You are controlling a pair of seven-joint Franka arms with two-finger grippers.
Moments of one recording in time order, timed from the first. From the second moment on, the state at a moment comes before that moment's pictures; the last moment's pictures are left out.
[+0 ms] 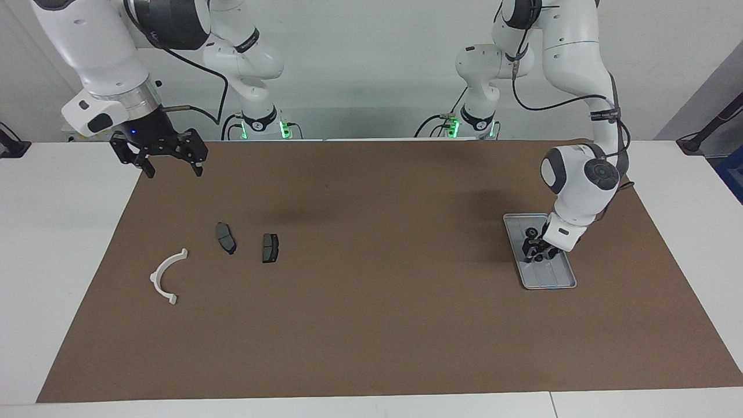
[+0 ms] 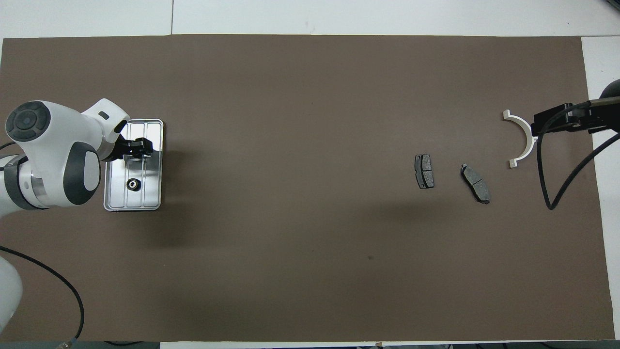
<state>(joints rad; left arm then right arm) -0.03 0.32 0.02 -2.00 0.02 2.39 -0.08 -0.13 0.06 0.13 -1.52 -0.02 1.60 -0.02</state>
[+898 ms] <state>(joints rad) 0.00 0.09 0.03 -1.72 0.02 1.82 0.11 -0.13 0.06 0.13 -1.52 -0.02 1.59 -0.02</state>
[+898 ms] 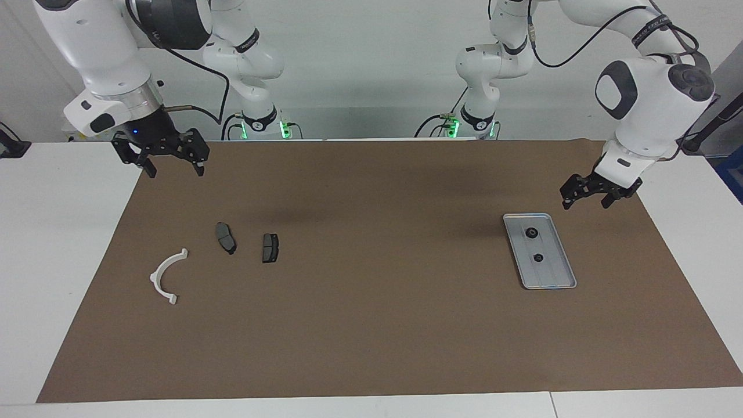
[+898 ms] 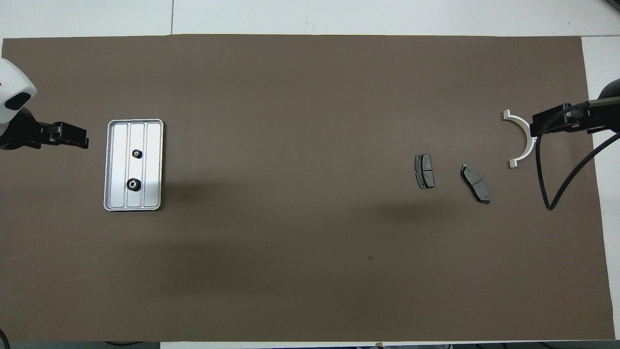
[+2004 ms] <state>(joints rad) -0.01 0.01 0.02 -1.70 0.01 1.77 0.11 -0.13 0.06 0.13 -1.51 -0.02 1.59 -0.02</state>
